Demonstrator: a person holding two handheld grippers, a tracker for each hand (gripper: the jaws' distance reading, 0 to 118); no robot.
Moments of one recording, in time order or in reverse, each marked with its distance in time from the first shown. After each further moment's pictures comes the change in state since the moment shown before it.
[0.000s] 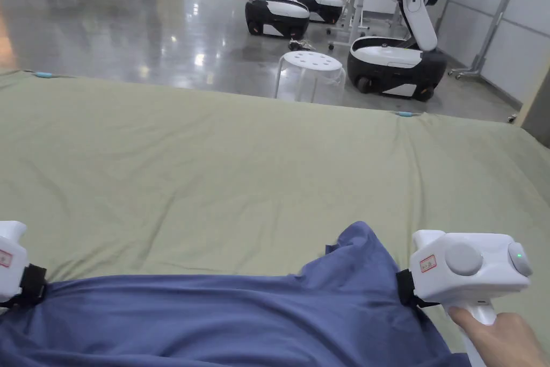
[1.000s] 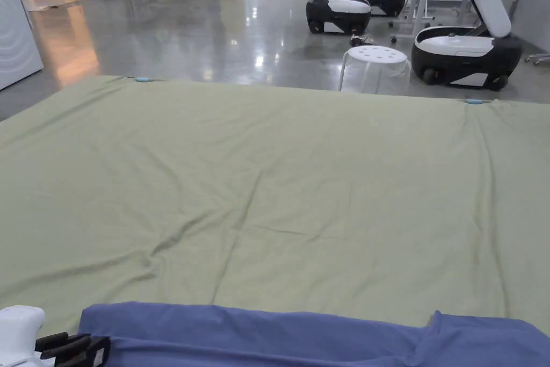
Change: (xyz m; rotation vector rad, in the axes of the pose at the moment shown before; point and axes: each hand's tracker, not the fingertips) left arm -0.022 -0.233 0.169 0.312 -0.181 -0.074; right arm 0.008 -0.281 0.162 0.431 0.036 -0.158
